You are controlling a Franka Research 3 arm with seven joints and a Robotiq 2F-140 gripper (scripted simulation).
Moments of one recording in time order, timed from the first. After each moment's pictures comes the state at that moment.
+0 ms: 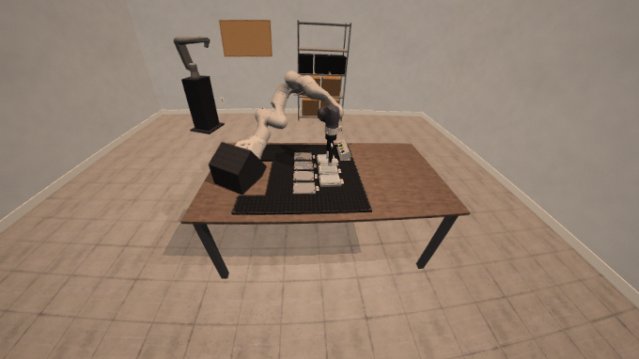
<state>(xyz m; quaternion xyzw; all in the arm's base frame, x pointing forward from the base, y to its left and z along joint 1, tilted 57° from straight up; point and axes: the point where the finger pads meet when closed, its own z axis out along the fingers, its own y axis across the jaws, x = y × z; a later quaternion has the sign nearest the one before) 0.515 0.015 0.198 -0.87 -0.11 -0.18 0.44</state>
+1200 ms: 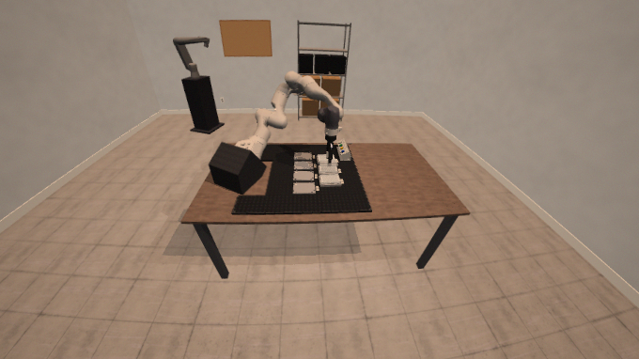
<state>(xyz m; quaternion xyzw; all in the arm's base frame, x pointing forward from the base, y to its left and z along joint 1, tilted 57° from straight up) 0.514 0.021 0.196 -0.87 -0.09 -0.17 0.45</state>
